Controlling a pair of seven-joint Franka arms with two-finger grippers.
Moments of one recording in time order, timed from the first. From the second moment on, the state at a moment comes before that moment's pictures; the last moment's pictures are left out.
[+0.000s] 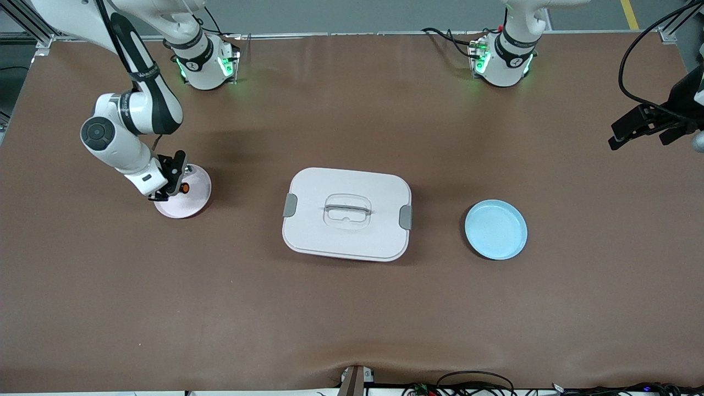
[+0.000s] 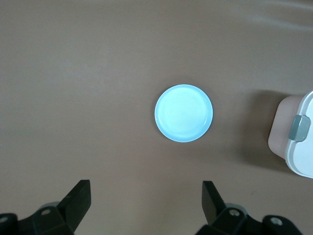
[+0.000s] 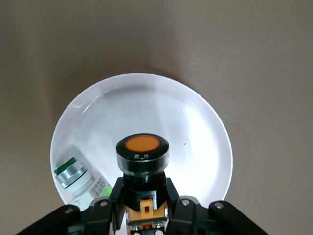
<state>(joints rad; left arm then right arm) -0.04 -0.01 -0.01 -1.53 0.00 1.56 -0.14 0.03 0.16 -0.06 -2.47 -0.10 2.60 -1.37</state>
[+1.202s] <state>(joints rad) -0.04 -0.03 -0.01 -1.53 0.00 1.54 -0.14 0.03 0.27 -0.06 -2.50 -0.11 2.73 -1.37</state>
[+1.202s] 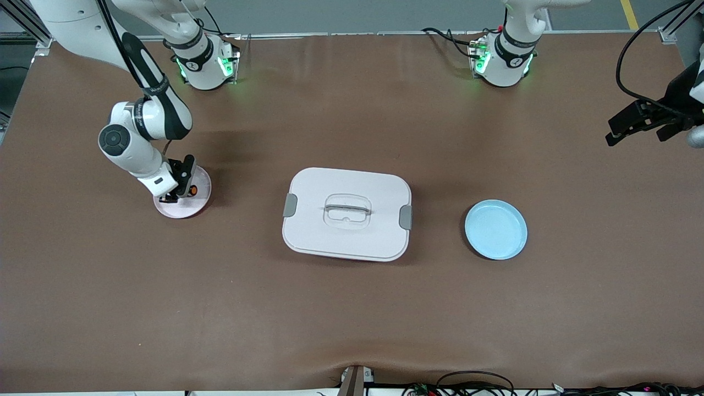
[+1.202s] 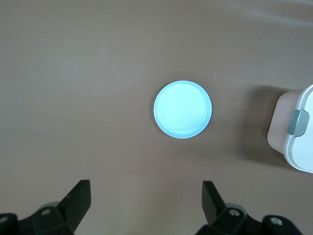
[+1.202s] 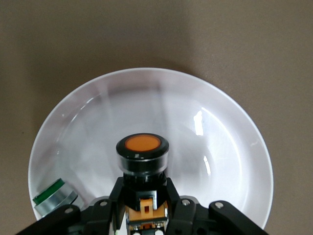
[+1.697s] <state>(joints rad) -0.04 -0.03 -0.03 -1.53 0.00 1.54 -0.14 0.03 0.26 -0.06 -2.49 -0.11 2.75 -1.37</state>
